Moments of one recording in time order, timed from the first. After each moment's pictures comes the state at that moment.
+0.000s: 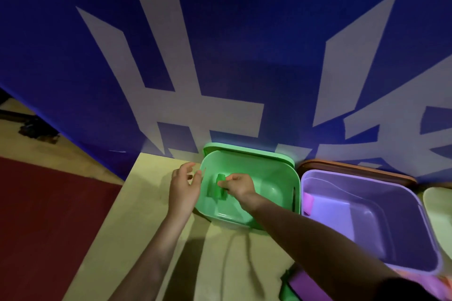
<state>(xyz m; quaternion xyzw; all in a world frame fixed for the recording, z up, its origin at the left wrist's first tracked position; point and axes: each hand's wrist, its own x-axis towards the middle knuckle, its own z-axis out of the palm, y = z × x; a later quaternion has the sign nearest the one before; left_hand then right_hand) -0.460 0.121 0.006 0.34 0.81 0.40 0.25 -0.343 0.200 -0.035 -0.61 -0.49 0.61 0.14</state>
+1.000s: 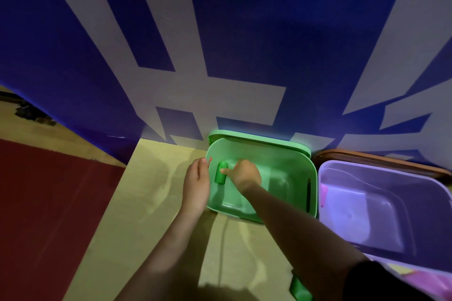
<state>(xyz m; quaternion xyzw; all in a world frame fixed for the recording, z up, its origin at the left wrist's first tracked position) -0.450 0.132 -0.017 0.26 0.78 0.46 0.34 -0.364 0.221 -0.081 -0.64 -0.66 0.39 -0.03</state>
